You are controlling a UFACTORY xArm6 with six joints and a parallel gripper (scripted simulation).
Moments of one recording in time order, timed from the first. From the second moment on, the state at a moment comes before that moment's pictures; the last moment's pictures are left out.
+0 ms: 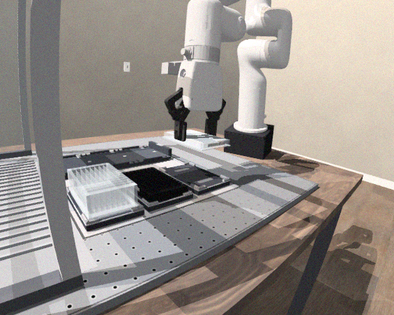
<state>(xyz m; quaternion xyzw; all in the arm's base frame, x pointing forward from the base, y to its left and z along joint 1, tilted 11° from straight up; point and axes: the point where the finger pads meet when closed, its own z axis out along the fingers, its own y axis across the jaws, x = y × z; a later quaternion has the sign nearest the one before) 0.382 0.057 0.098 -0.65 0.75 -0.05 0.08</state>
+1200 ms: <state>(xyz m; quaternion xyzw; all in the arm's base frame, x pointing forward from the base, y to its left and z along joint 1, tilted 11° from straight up) 0.382 0.047 0.133 -0.68 0.73 -0.05 0.08</state>
